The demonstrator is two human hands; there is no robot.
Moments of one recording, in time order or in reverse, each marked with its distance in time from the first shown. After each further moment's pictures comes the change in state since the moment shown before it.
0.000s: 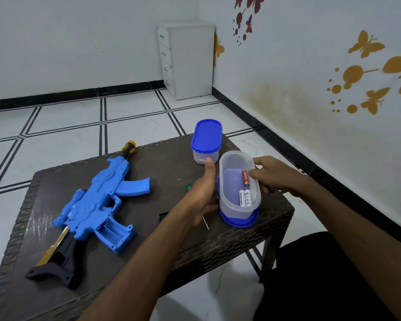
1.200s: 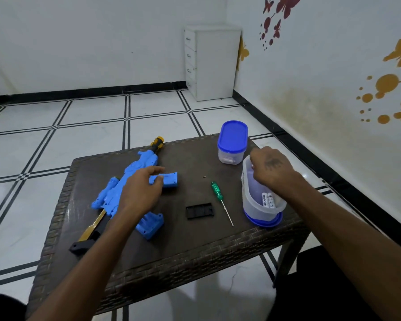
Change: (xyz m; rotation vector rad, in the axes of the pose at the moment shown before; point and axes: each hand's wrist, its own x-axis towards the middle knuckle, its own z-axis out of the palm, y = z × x) left_hand -0.035 -0.031 -0.165 0.699 0.659 0.332; right_hand -0.001 -0.092 0.042 -0.866 0.180 -0.001
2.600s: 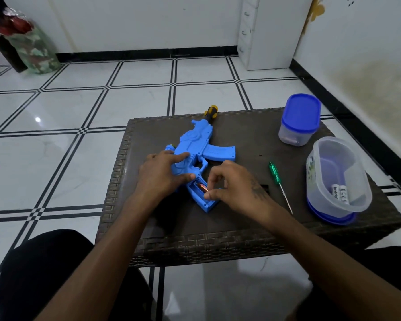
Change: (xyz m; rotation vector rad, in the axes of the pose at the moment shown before) left_hand -0.004 -0.080 -0.039 0.364 -0.086 0.009; right_hand -0.049 -0.157 0.047 0.753 -0.109 -0.496
